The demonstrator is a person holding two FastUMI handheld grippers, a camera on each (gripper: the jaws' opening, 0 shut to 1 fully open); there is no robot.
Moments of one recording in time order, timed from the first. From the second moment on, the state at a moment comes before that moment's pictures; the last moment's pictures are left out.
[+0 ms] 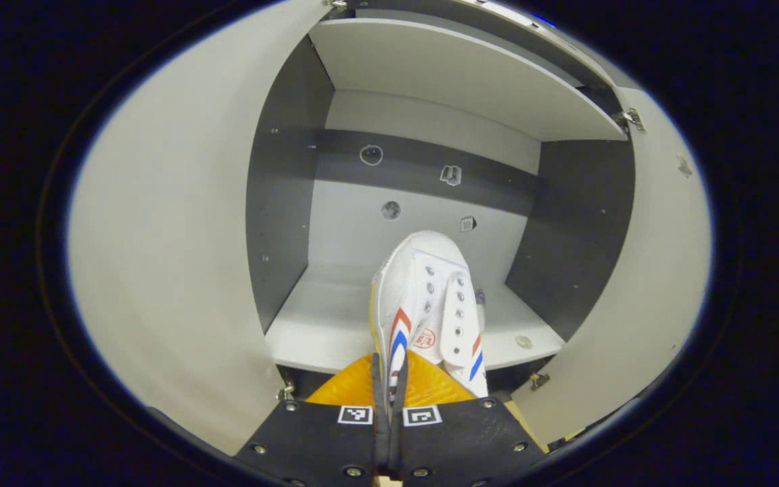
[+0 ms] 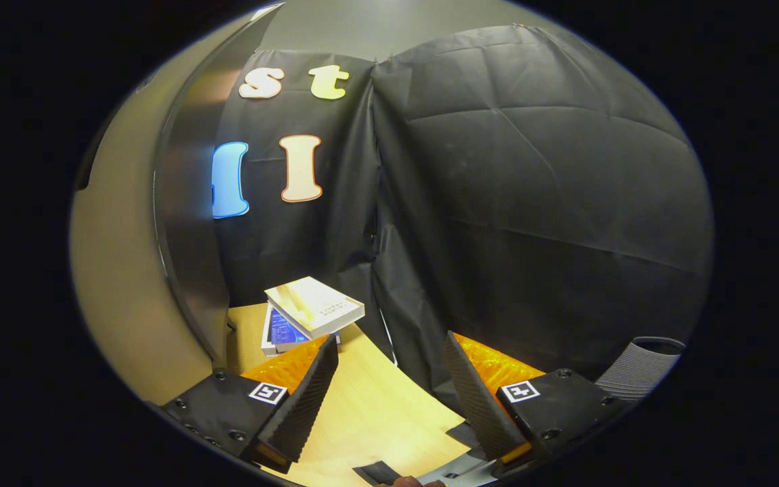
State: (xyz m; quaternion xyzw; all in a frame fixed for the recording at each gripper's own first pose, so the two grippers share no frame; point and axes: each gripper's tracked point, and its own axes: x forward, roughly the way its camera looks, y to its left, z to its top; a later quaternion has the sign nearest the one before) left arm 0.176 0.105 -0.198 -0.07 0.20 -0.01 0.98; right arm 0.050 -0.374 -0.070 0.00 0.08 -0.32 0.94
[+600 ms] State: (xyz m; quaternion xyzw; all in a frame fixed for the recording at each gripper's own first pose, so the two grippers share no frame) left arm 0.178 0.108 -0.198 -0.10 0.17 0.02 0.98; right arm 0.055 -0.397 -0.067 0.00 0.08 -0.32 0.94
